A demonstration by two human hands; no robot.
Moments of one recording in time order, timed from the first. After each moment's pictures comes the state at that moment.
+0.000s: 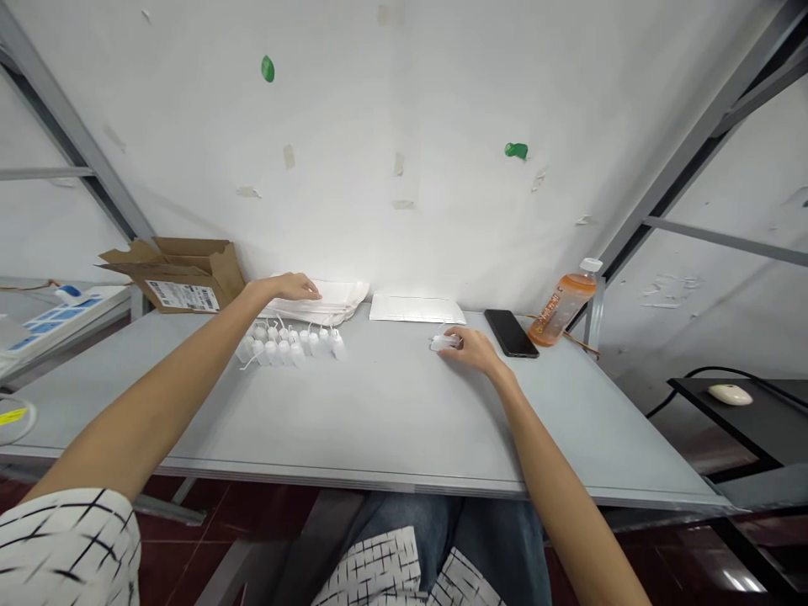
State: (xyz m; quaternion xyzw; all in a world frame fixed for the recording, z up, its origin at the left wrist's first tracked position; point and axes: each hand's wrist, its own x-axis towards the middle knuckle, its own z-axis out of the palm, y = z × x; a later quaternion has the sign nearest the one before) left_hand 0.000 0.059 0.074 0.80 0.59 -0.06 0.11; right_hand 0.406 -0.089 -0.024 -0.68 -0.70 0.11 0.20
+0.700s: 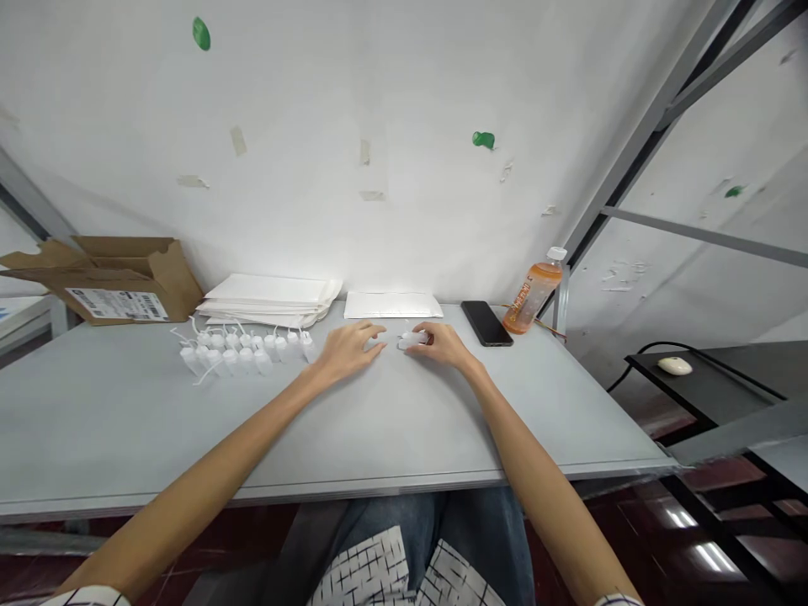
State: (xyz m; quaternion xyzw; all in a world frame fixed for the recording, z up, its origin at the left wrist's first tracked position) left_hand 0.154 -0.076 -0.004 0.88 0.43 0.21 0.05; right_hand 0.392 -0.088 -0.028 -0.62 -0.72 0.18 0.26
